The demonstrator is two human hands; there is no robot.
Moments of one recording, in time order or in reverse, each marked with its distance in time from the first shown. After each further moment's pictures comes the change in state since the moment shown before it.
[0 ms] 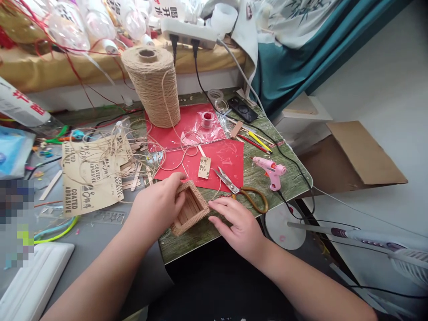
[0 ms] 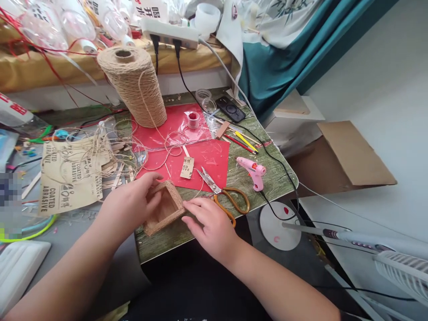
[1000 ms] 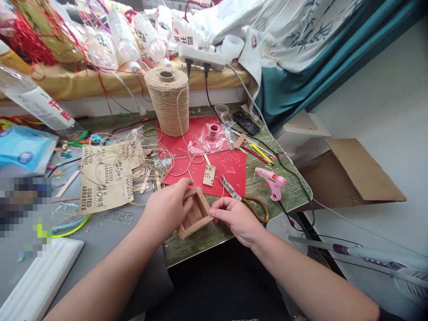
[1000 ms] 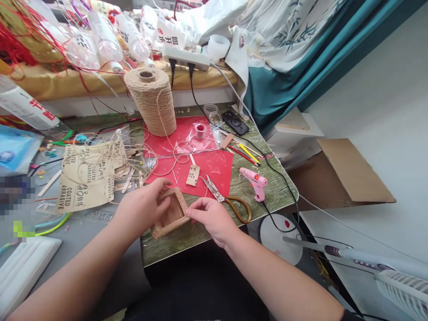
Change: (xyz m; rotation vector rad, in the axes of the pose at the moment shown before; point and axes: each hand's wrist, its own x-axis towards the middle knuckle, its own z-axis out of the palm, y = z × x) left_hand 0.002 0.005 -0.004 -0.018 -0.071 -0.058; right_hand 0.037 0.004 0.009 0.889 -0.085 0.905
